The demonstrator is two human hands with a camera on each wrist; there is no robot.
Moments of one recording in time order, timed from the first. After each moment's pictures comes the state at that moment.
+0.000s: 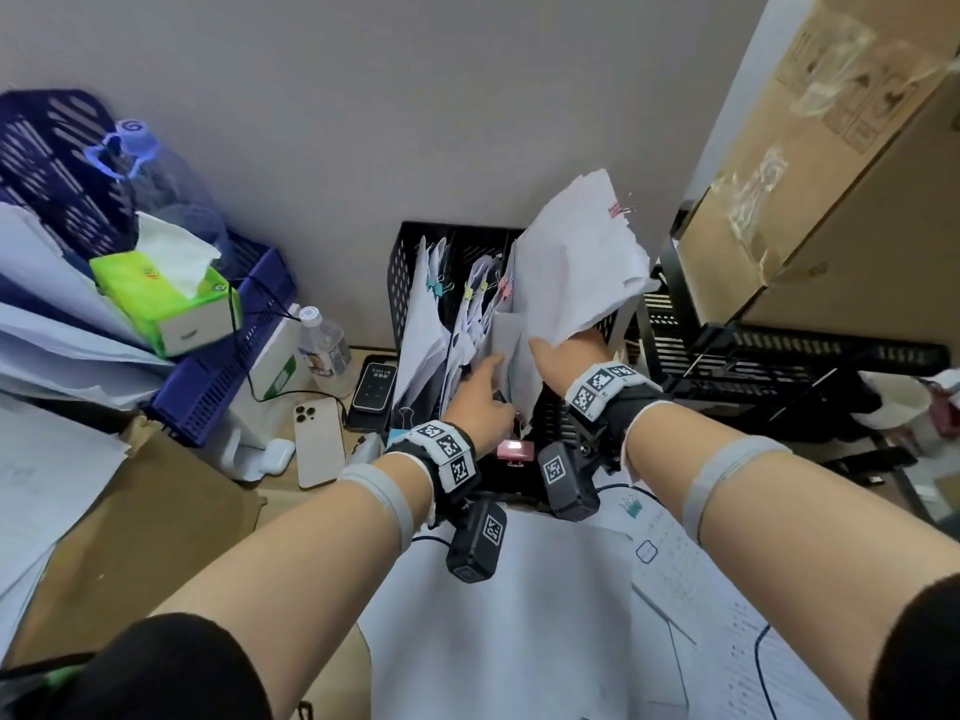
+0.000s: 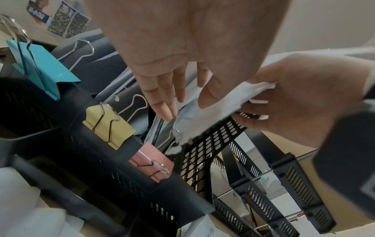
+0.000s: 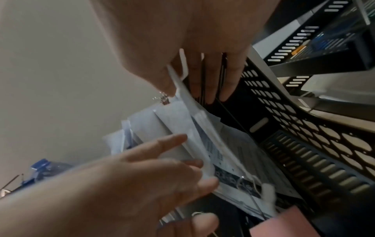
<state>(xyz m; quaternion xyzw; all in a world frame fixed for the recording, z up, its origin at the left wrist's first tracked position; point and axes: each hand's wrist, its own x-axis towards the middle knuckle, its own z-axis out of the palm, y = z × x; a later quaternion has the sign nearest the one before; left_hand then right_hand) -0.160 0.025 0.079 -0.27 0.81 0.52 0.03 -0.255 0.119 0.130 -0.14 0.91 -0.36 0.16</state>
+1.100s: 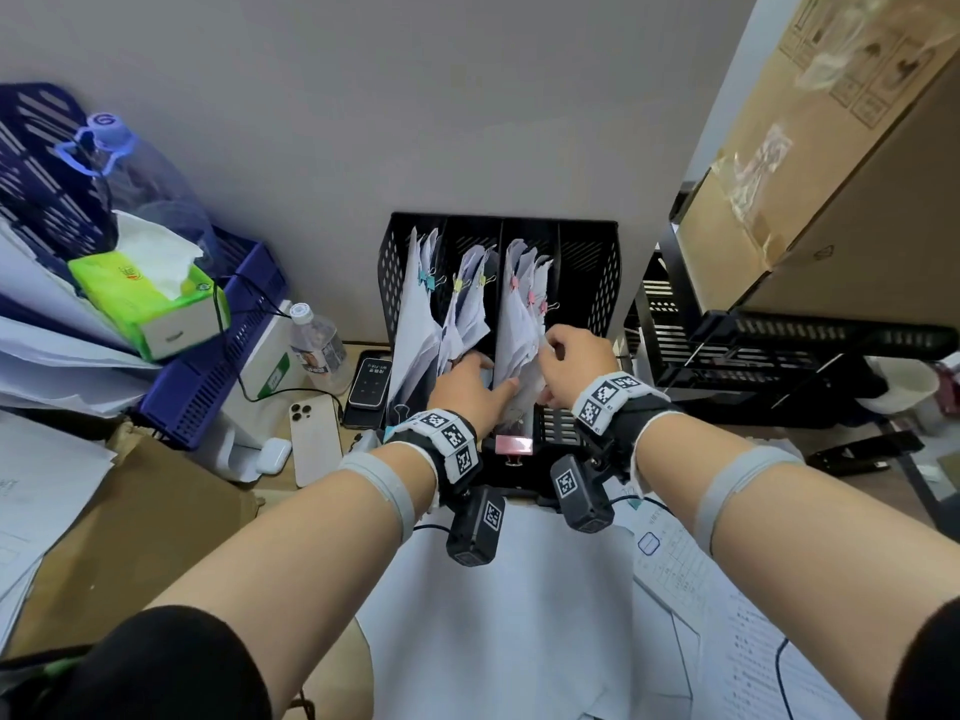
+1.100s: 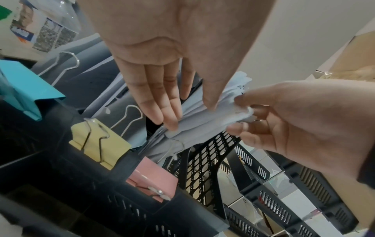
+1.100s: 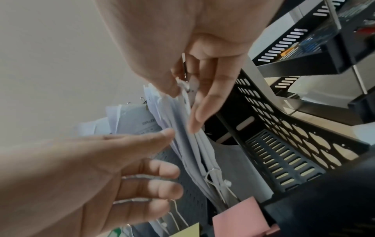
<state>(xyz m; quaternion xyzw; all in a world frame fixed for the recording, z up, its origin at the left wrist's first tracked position) -0.176 0.011 0.061 -0.32 0.87 0.38 -0.01 -0.267 0.133 0.091 -0.20 0.91 -0.33 0.13</state>
